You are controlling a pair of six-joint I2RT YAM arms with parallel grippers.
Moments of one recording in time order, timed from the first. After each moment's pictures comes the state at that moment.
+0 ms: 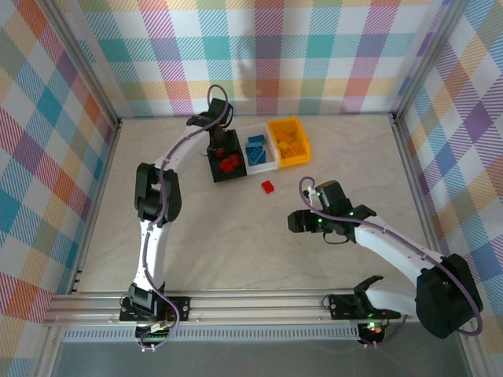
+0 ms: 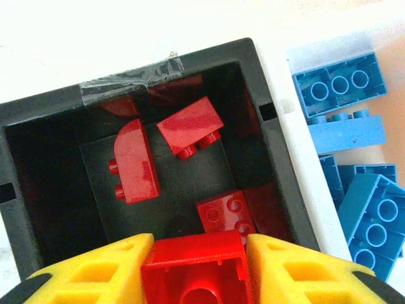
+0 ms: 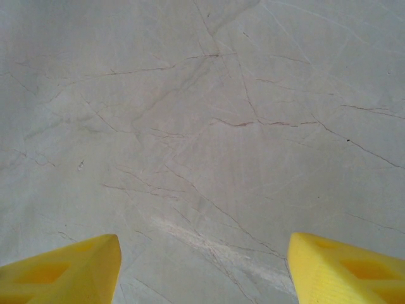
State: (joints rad) left arm -0.34 2.28 2.08 -0.82 -0.07 -0.31; right arm 0.51 1.16 0.66 -0.45 -0.27 0.38
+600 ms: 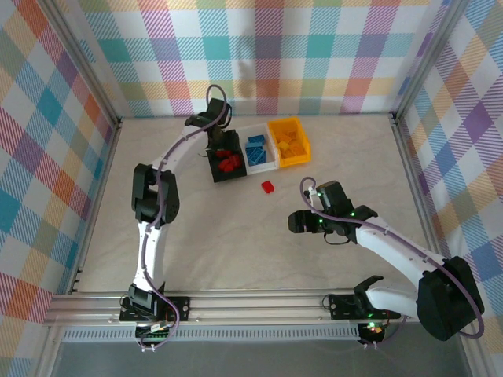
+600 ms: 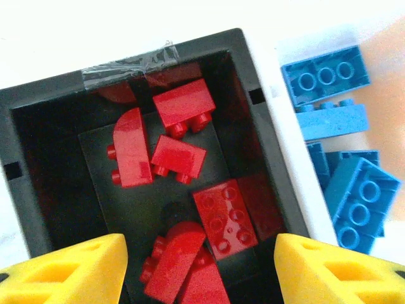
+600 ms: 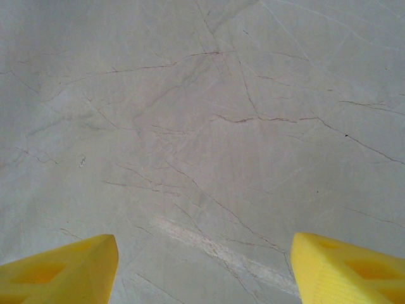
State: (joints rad) left arm -0.35 2.21 2.02 -0.81 -0.04 -0.32; right arm 0.51 1.15 0.66 -0.47 -0.27 0.39
